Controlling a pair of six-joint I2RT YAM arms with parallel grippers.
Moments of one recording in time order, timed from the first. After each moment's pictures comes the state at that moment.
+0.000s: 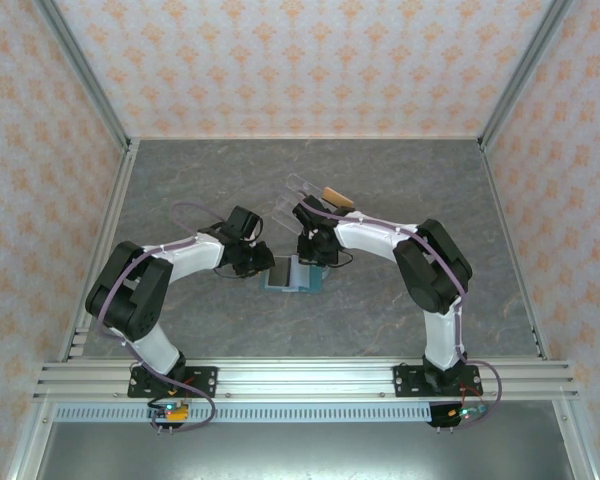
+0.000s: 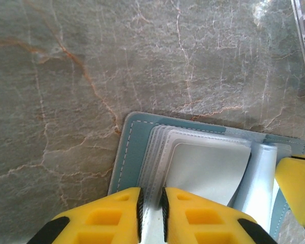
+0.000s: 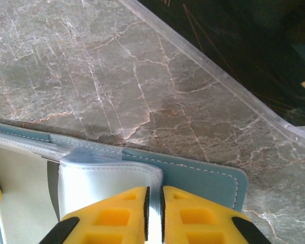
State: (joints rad) left arm -0.41 1.67 0.87 -0.34 0.28 -0.79; right arm 0.72 1.96 1.34 -0.65 -0.13 0.74
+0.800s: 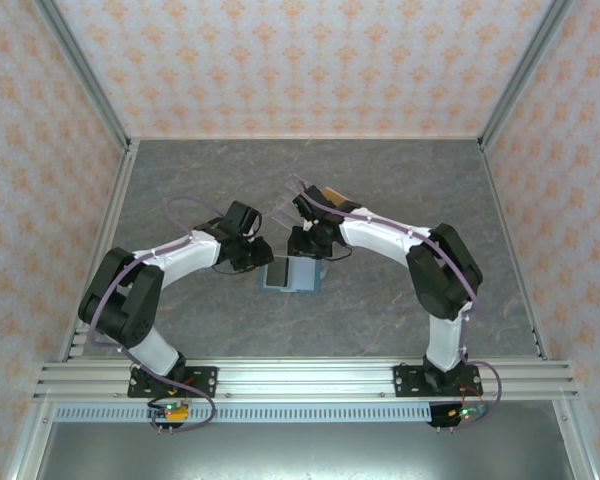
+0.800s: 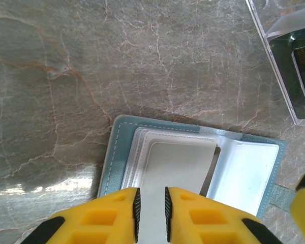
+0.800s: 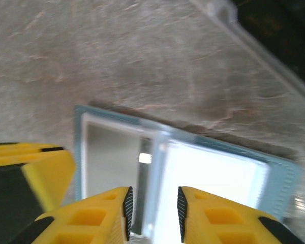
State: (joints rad) left arm -0.41 1.61 0.90 -0.41 0.24 -0.78; right arm 0.72 1.89 1.36 -0.59 -0.26 0.73
